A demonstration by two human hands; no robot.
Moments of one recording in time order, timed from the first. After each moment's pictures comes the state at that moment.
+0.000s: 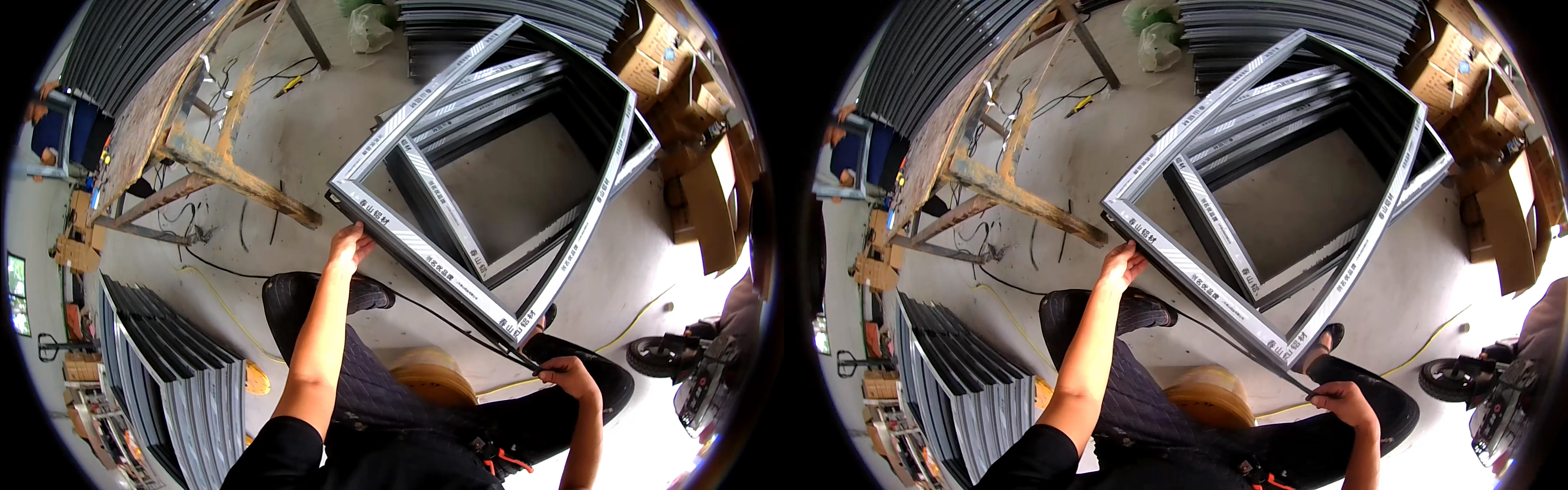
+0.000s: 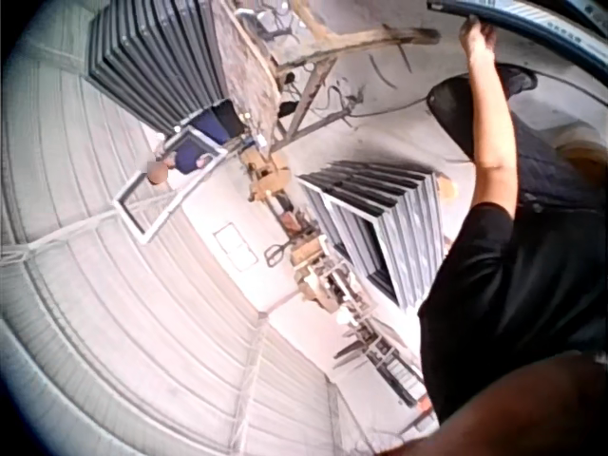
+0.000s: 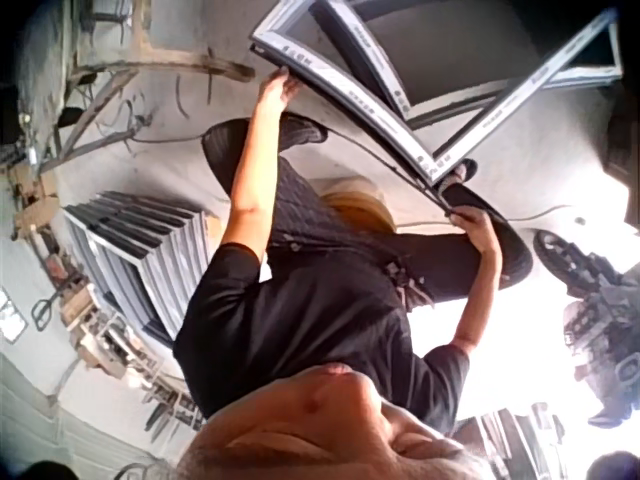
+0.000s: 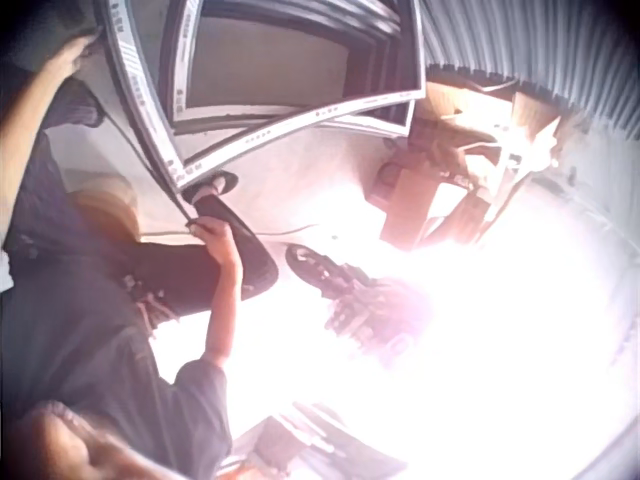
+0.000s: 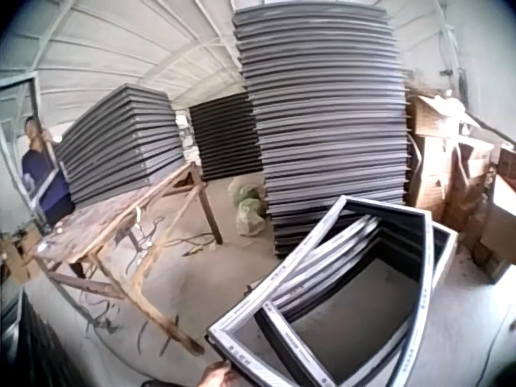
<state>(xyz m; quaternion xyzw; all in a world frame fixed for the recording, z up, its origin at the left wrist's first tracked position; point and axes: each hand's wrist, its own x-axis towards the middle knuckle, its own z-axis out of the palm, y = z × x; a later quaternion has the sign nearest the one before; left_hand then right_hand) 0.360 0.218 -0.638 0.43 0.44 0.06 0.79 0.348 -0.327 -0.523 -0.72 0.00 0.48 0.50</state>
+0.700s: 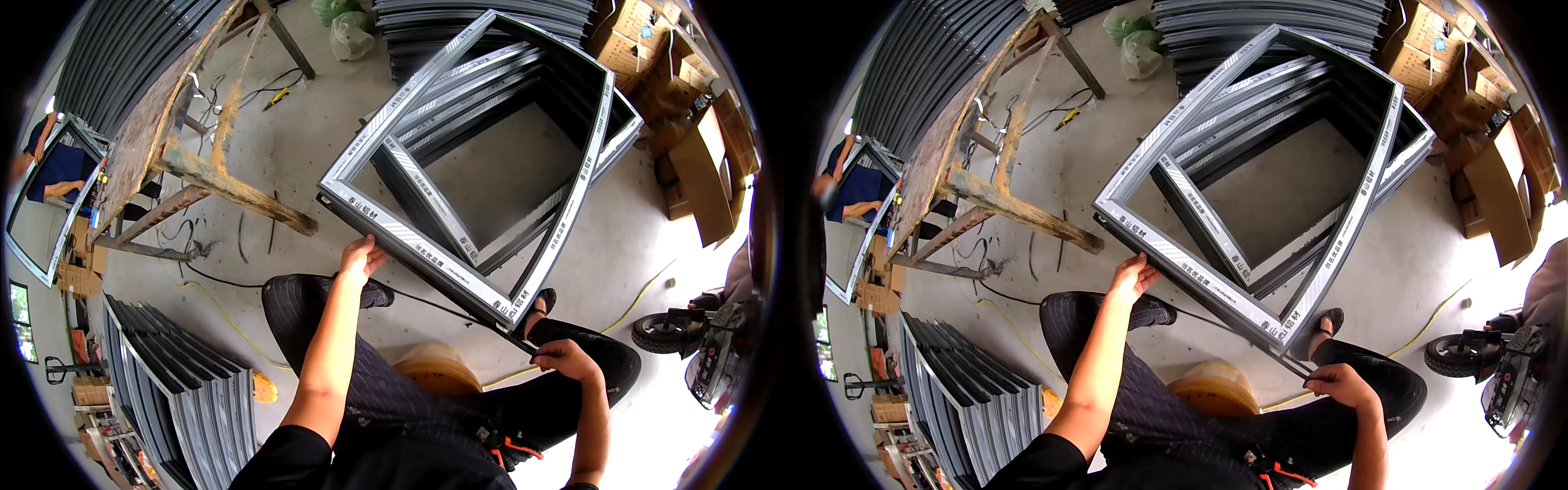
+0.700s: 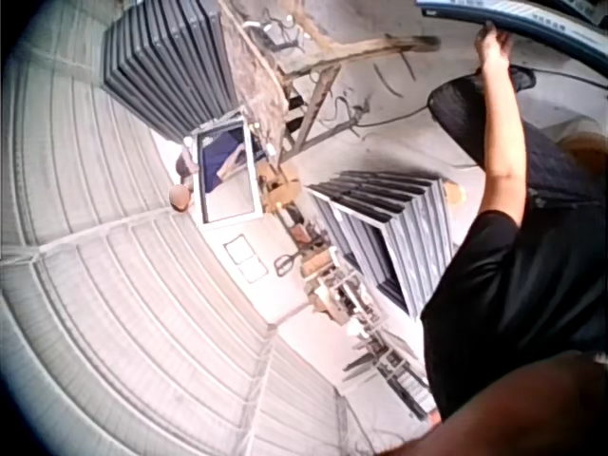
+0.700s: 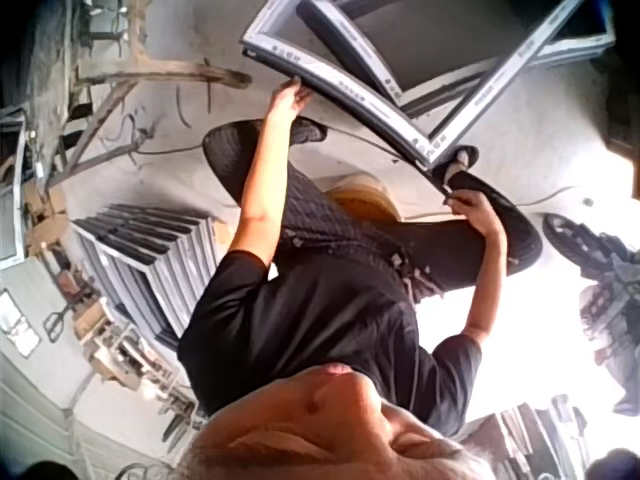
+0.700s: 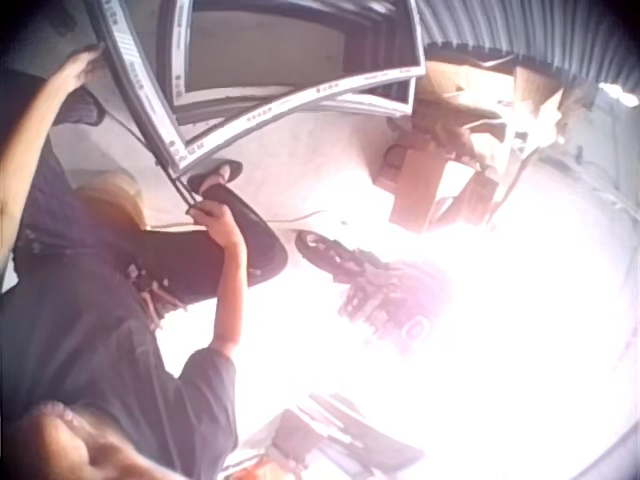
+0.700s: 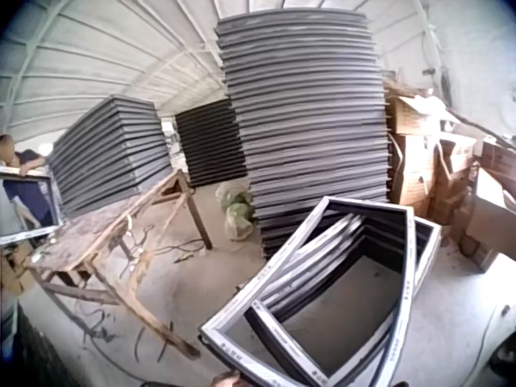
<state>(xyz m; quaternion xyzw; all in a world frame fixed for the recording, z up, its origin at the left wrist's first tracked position) 0.342 0.170 -0.627 0.43 0.42 0.00 0.80 0.341 -0.322 -0.521 -0.73 -0.04 0.52 0.45</state>
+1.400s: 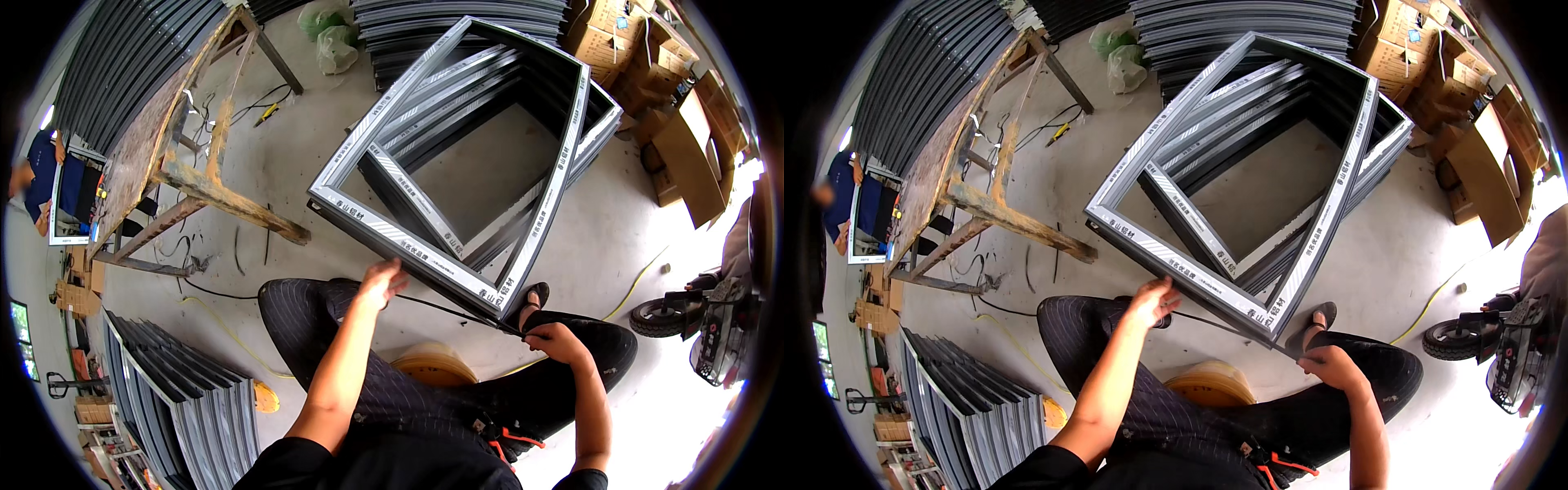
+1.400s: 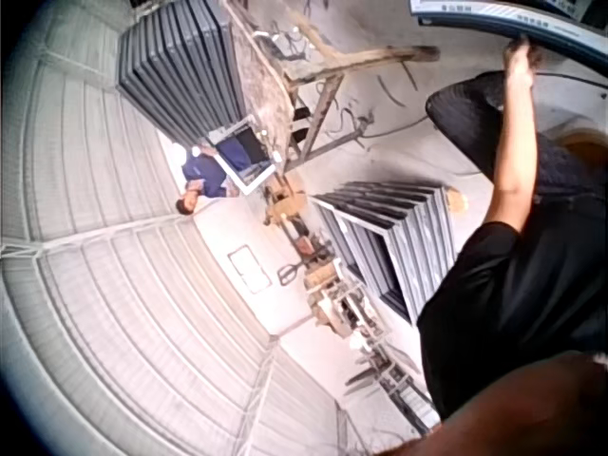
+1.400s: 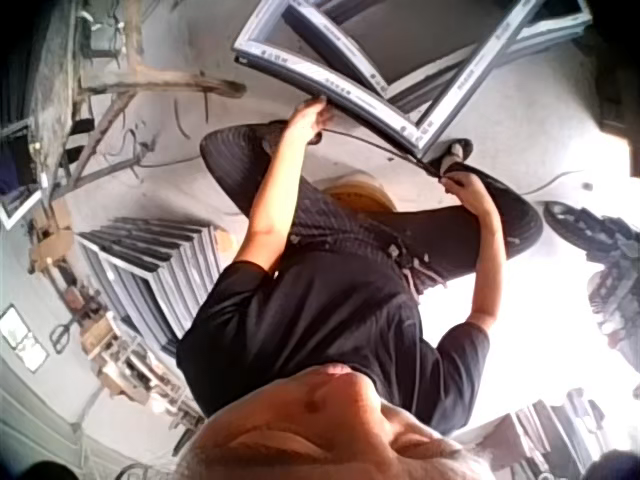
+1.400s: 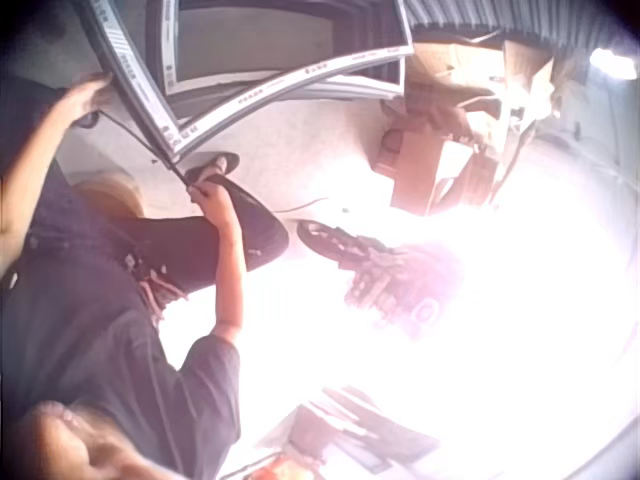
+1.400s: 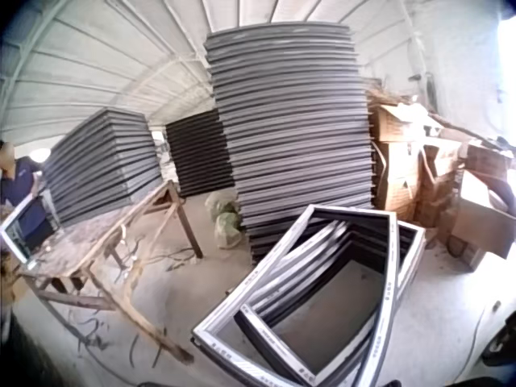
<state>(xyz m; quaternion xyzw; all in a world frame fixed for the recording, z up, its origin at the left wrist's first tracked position) 0.322 0.087 -0.612 0.46 0.41 -0.11 0.78 0.336 -0.331 -0.533 -0.81 -0.12 0.43 0.39</state>
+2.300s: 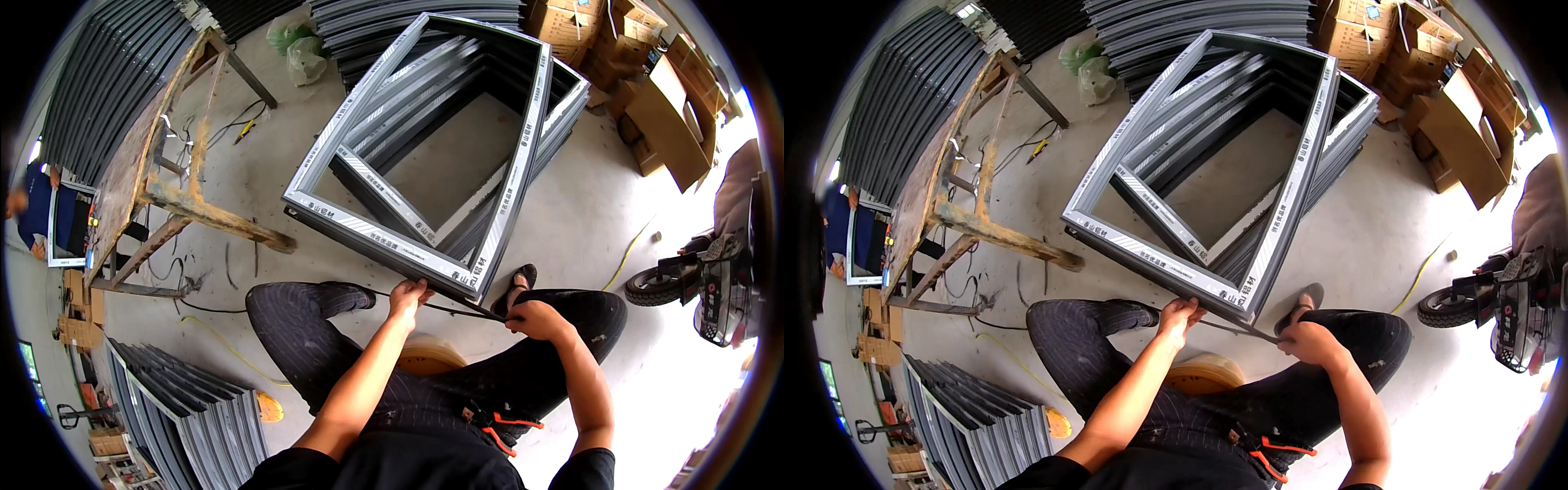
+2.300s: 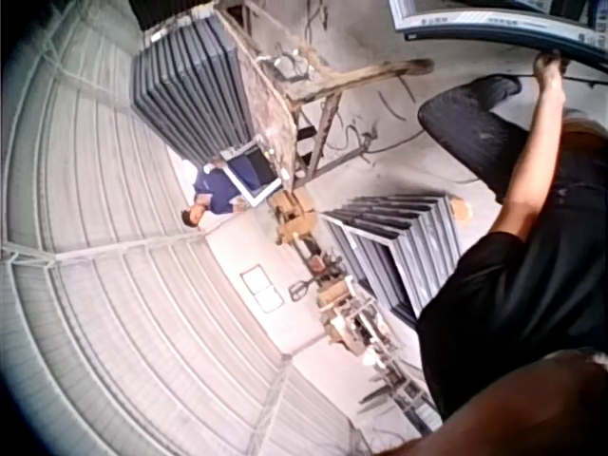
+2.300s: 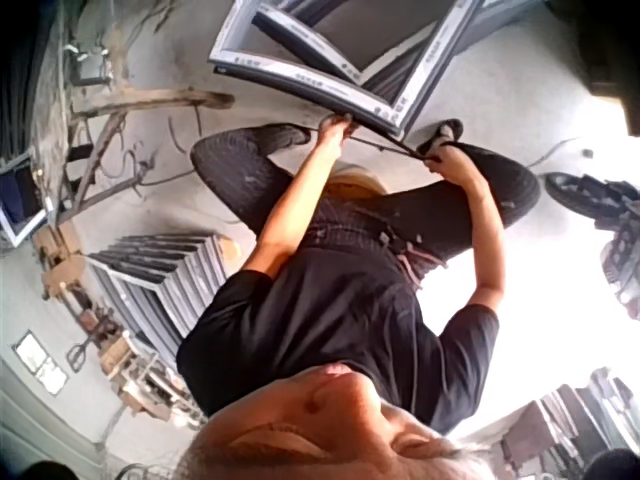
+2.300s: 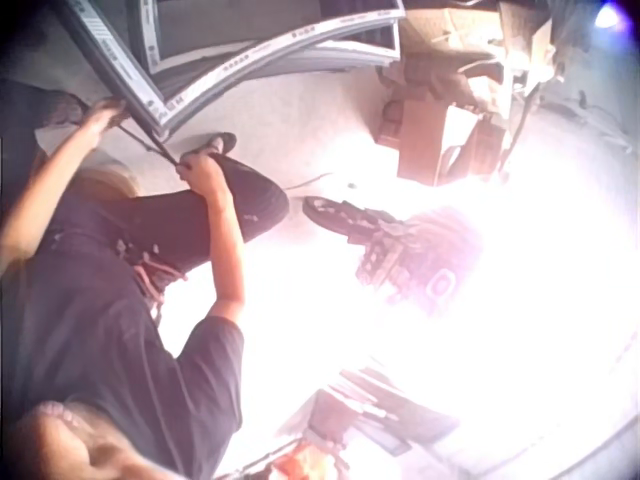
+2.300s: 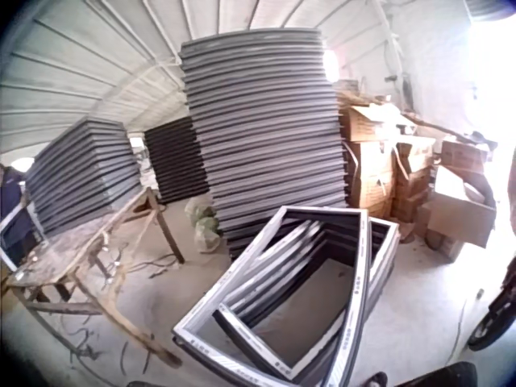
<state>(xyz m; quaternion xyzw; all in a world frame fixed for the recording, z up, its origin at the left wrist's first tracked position) 0.287 -0.020 -0.639 0.49 0.40 -0.12 0.77 0.335 -0.322 -0.540 -0.84 -0.25 0.38 0.28</state>
